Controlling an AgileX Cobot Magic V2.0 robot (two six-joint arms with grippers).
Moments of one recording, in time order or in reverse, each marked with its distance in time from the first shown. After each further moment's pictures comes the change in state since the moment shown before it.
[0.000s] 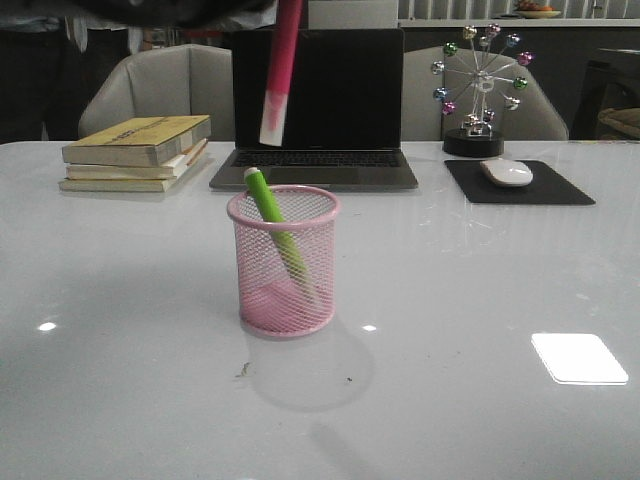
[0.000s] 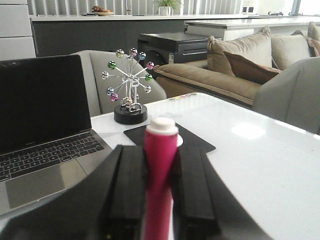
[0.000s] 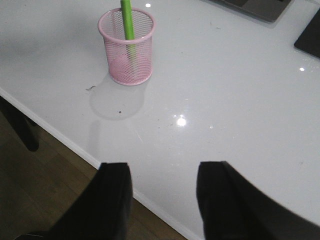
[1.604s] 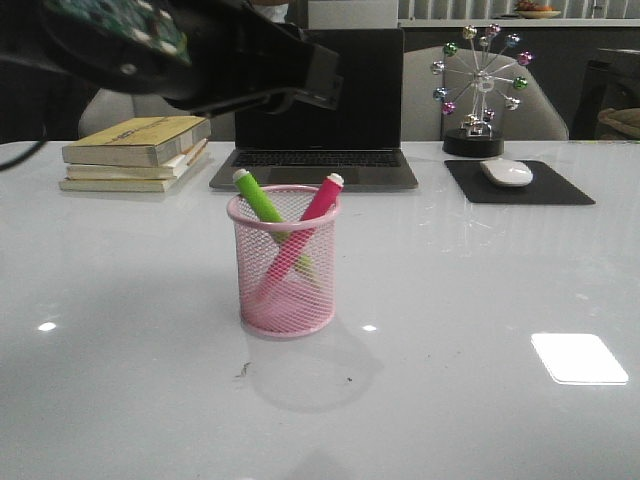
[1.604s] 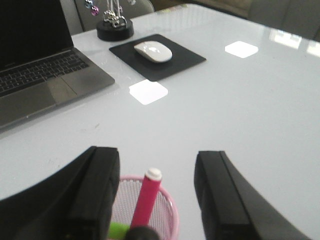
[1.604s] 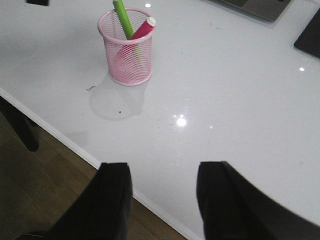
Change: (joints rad) left arm -0.006 -0.105 0.003 0.072 0.435 0.000; right arm 0.000 0.000 0.000 0.000 0.000 0.000
